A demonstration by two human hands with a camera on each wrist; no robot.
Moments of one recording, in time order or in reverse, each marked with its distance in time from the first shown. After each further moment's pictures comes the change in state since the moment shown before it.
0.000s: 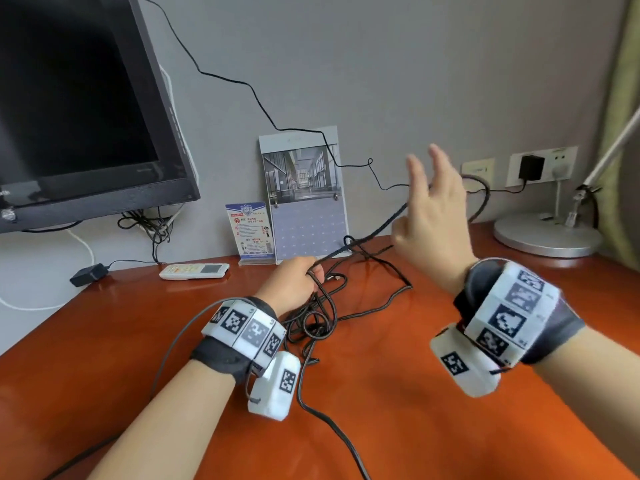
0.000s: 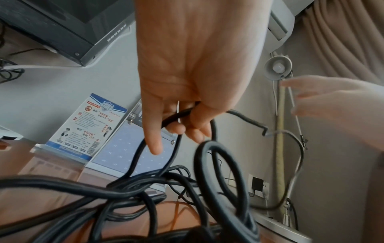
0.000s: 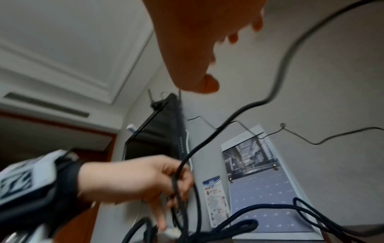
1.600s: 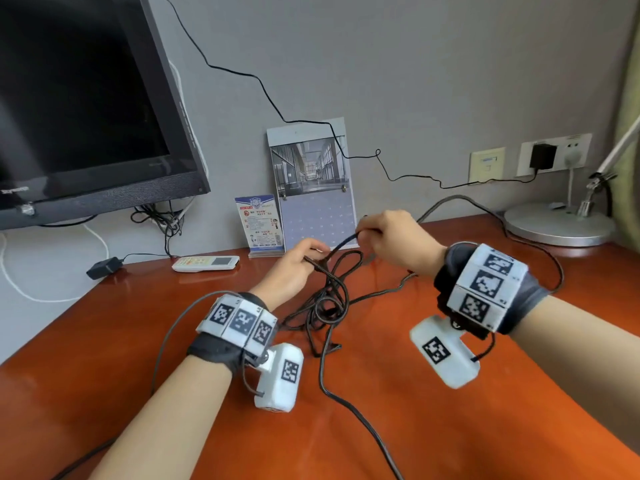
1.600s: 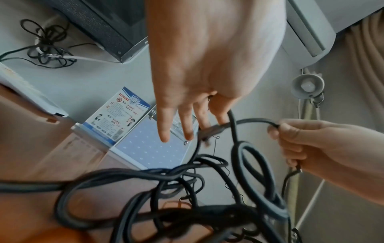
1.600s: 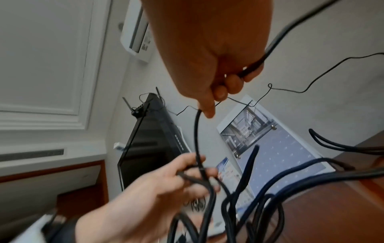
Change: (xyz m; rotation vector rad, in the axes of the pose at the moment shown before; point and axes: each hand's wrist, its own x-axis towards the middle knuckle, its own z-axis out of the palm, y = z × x) left_hand -0.012 -0.009 -0.008 -0.230 0.019 0.012; right_hand 0.000 -0.024 0.028 0.329 -0.521 -0.026
